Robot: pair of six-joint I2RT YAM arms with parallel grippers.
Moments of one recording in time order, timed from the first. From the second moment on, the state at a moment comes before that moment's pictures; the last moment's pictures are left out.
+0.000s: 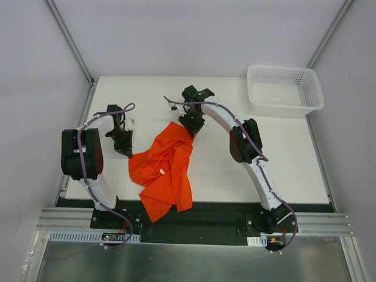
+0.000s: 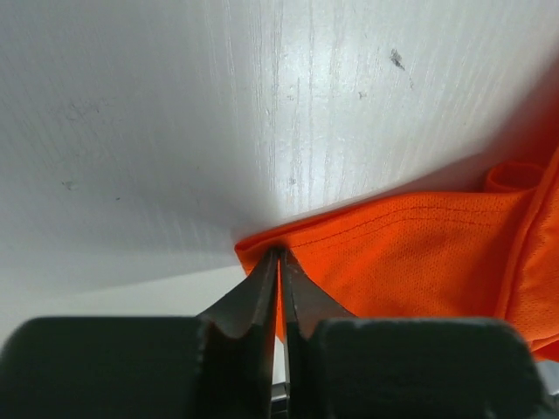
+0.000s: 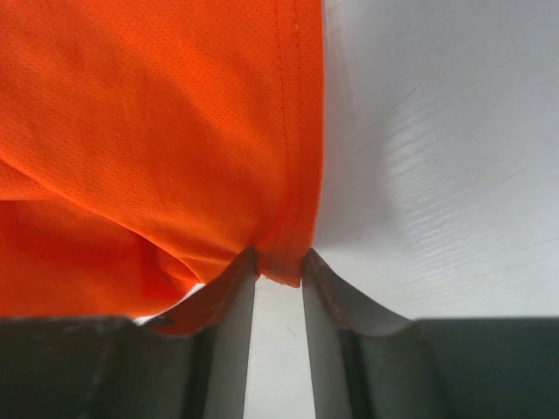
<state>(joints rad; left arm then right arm) 0.05 1.77 1.10 -0.82 0.26 0.01 0.63 2.52 2.32 -1.17 -0.23 -0.30</state>
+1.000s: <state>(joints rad) 0.02 1.70 1.35 -0.84 0.47 0.01 0.54 1.60 2.05 -1.01 -0.01 -0.25</state>
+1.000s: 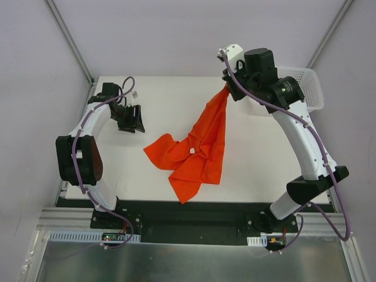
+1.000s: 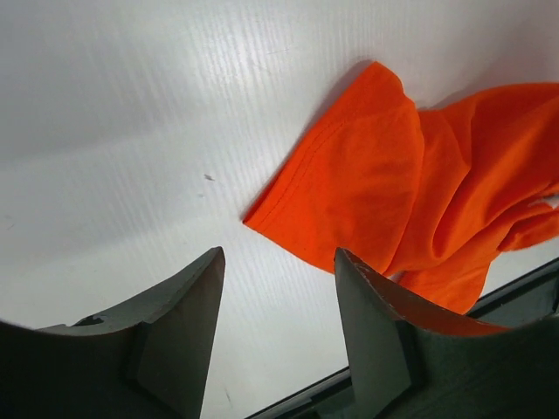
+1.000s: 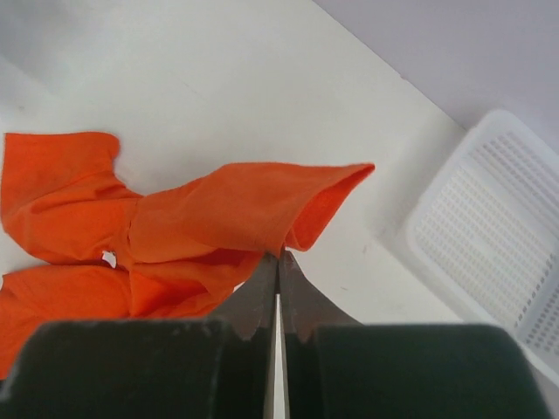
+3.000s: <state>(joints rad) 0.04 1.38 1.77 -0.92 0.59 0.05 0.19 1.15 1.55 -0.95 0.06 -0.26</state>
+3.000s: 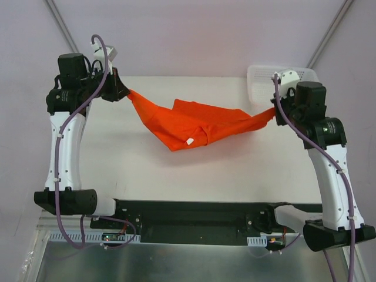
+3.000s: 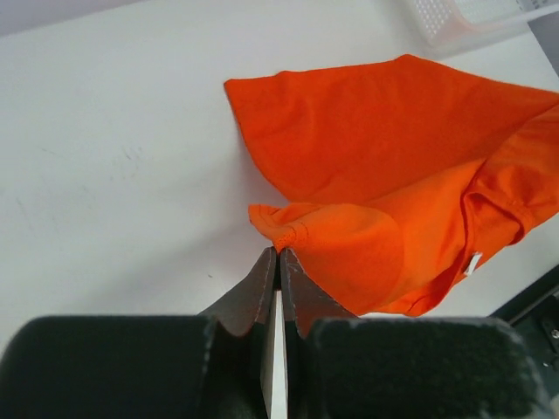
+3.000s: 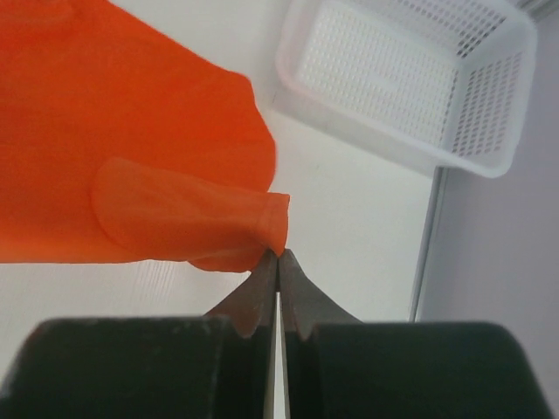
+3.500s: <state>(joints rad) 0.03 1.68 1.94 -0.88 0.79 -0.22 0.16 1.42 1.61 -1.06 -0.04 -0.14</state>
